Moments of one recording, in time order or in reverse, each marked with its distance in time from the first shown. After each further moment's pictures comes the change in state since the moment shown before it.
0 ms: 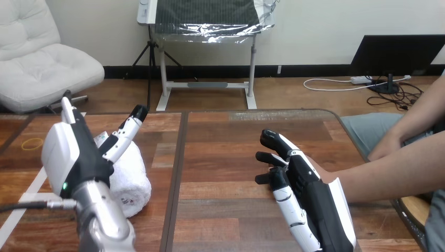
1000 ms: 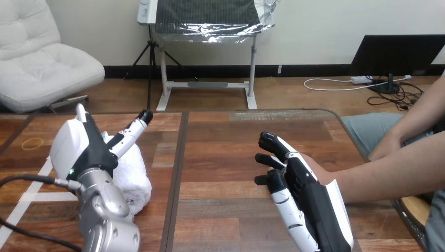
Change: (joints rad) left arm -0.145 0.099 -0.055 0.182 0.014 0.161 -0.098; right arm -0.003 0.002 -0.002 0.018 -0.011 0.000 0.001
